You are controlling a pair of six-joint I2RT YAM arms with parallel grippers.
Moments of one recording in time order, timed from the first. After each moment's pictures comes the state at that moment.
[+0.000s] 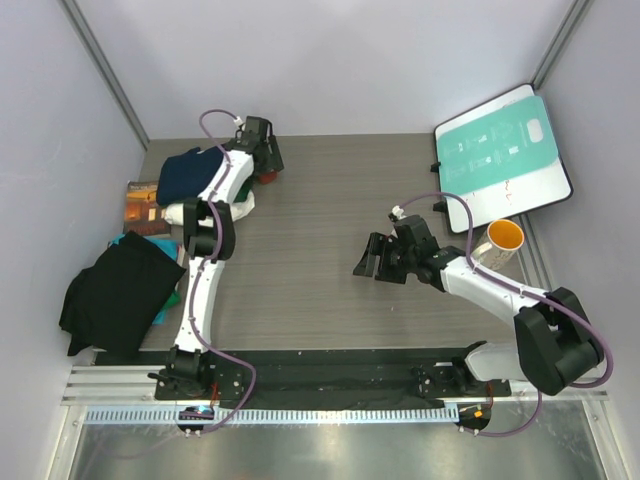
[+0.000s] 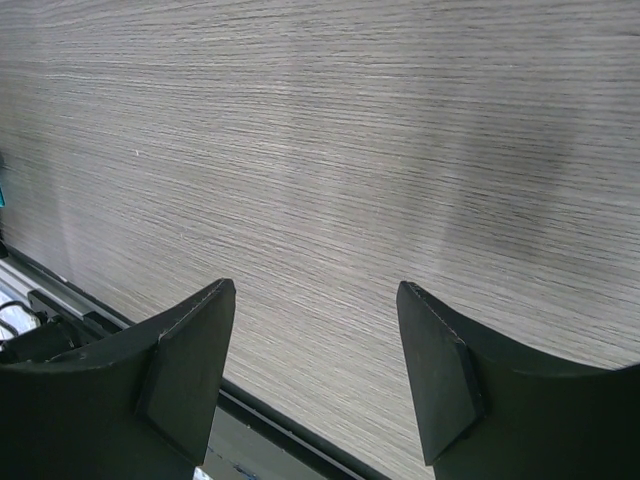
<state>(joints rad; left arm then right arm) -0.21 2.65 2.47 -0.70 -0.15 -0.42 0.50 1.31 0.69 -0.21 -0.24 0.67</state>
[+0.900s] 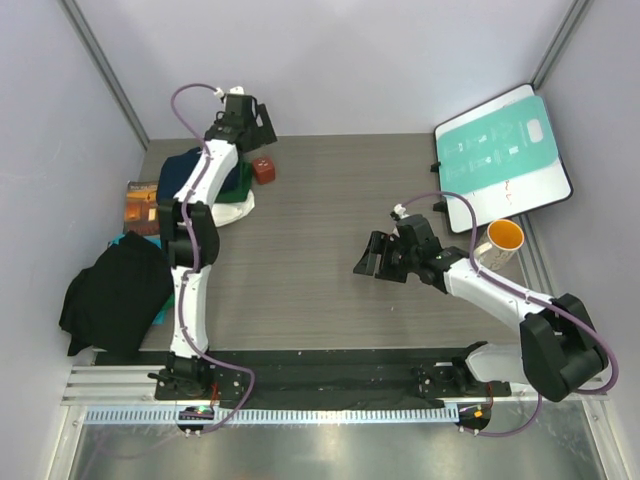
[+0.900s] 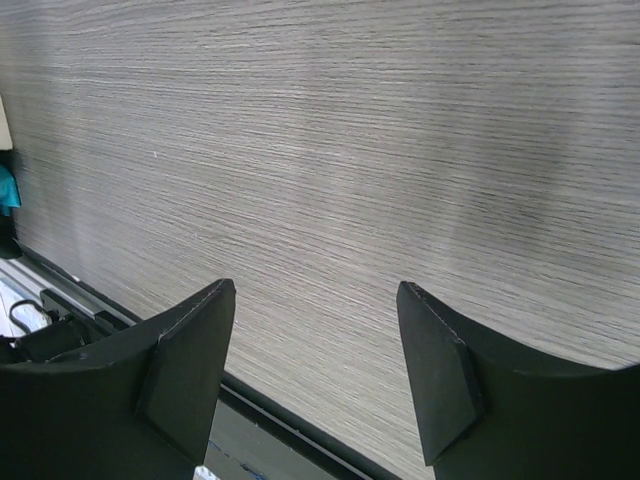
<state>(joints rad) -0.19 2.35 2.23 -0.53 -0.17 -0.42 0.50 1.28 0.69 -0.21 -0.24 0.68</state>
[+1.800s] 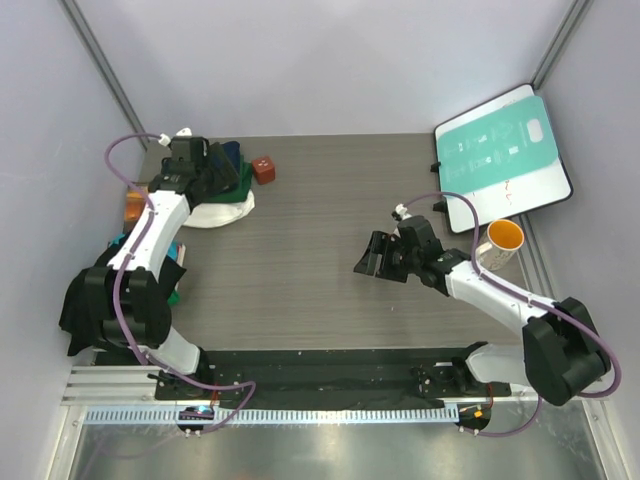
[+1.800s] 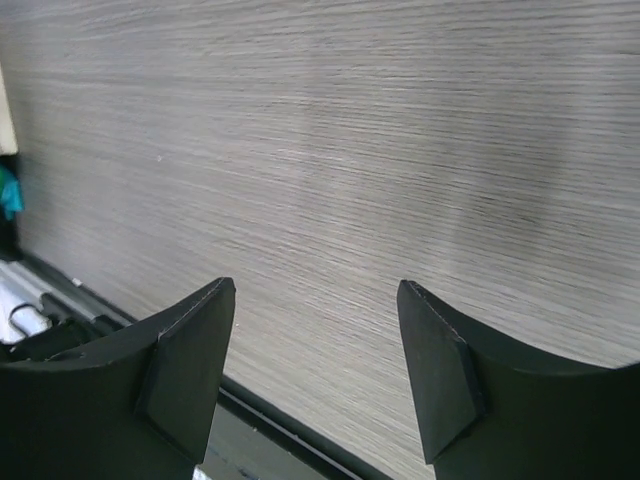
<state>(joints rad) -0.08 1.57 1.37 -0.49 -0.10 -0.54 0.50 1.27 0.68 -0.19 -0.23 0.68</state>
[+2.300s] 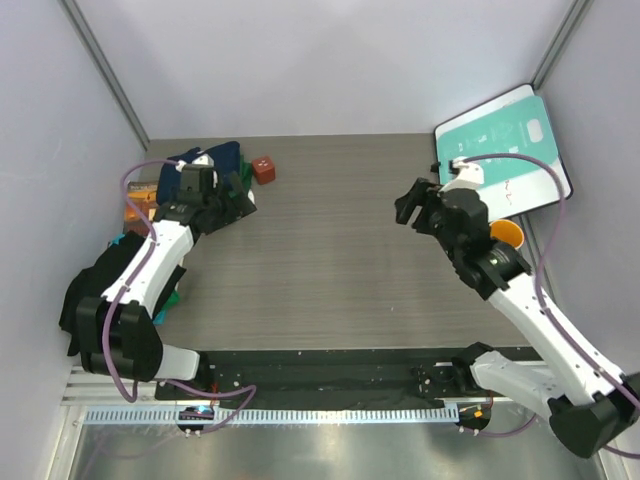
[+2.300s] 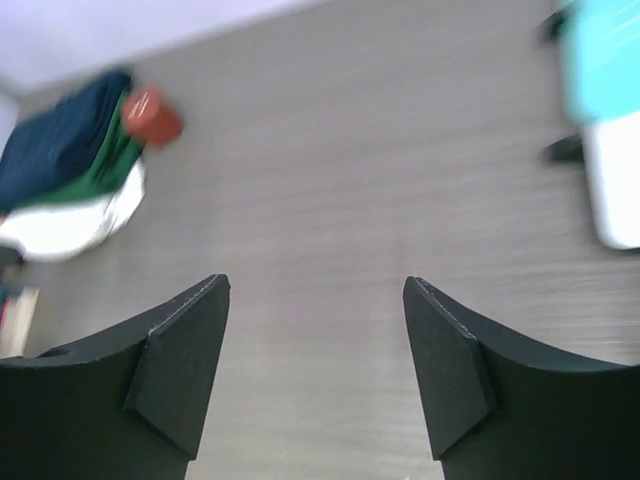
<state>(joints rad) -0.16 1.39 1.11 -0.47 0.03 -0.56 0.49 0.98 0.98 -0.37 0.27 0.51</state>
